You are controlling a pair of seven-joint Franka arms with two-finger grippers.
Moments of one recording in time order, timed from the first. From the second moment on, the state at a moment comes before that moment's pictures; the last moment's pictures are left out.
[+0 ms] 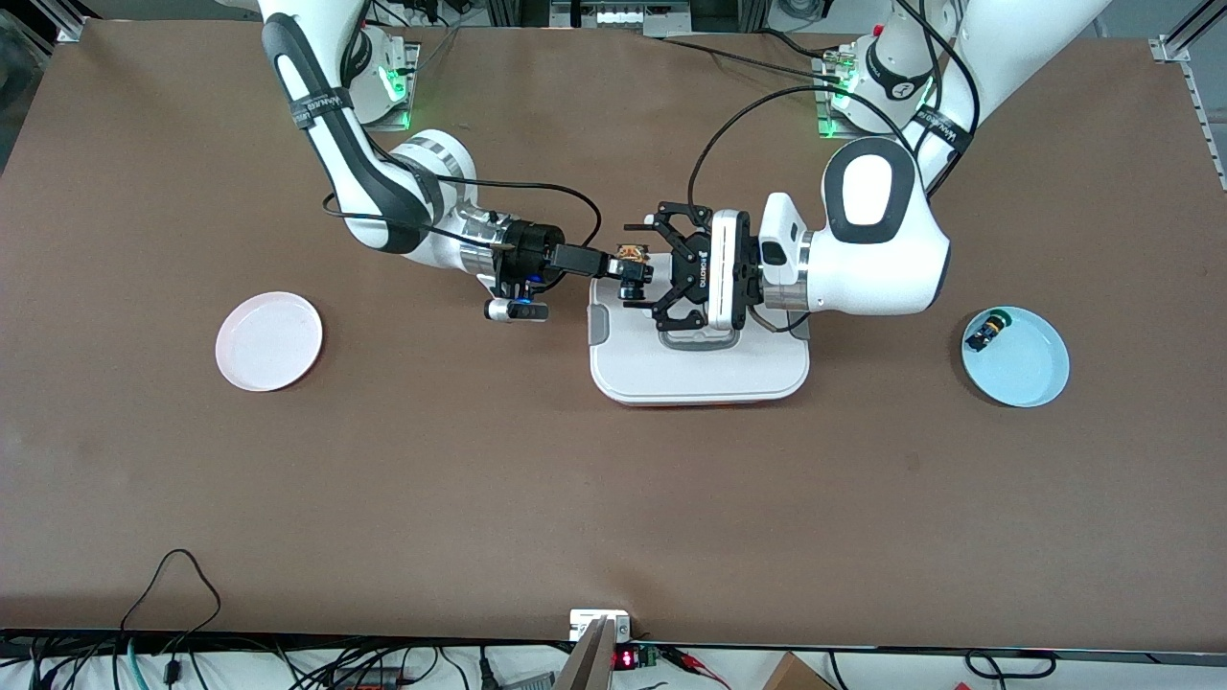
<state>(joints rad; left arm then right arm) 0.24 0.50 -0.84 -1.75 -1.07 2.21 1.42 0.61 0.40 0.00 -1.97 2.42 1.96 -0.67</state>
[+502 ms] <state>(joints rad) 0.25 0.50 -0.83 -1.74 -1.07 2.19 1.42 0.57 0.40 0.00 -1.96 2.32 1.95 -0.67</state>
